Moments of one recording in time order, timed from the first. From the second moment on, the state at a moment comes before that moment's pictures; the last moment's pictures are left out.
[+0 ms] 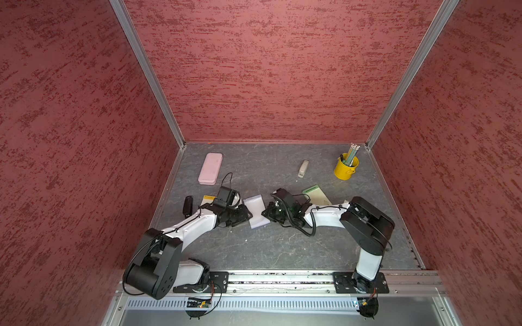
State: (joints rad) left arm -0.34 1.29 0.60 -0.34 0.41 -0.67; right arm 0.82 1.83 0.88 0.22 -0.24 1.19
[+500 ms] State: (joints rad) left arm -0.24 1.21 0.54 0.17 0.65 -0.89; right arm 0.61 1.49 0.78 0.26 -0.39 1.11
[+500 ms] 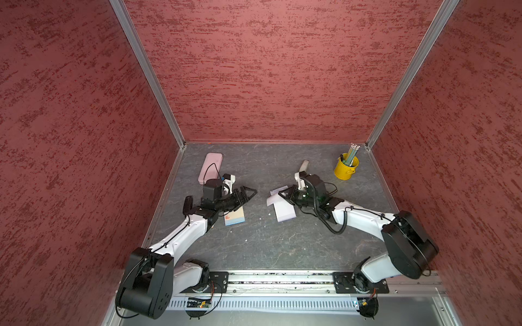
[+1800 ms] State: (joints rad) left arm -0.37 1.54 0.51 0.89 0.66 -1.10; right arm 0.61 1.41 0.82 0.42 -0.67 1.19
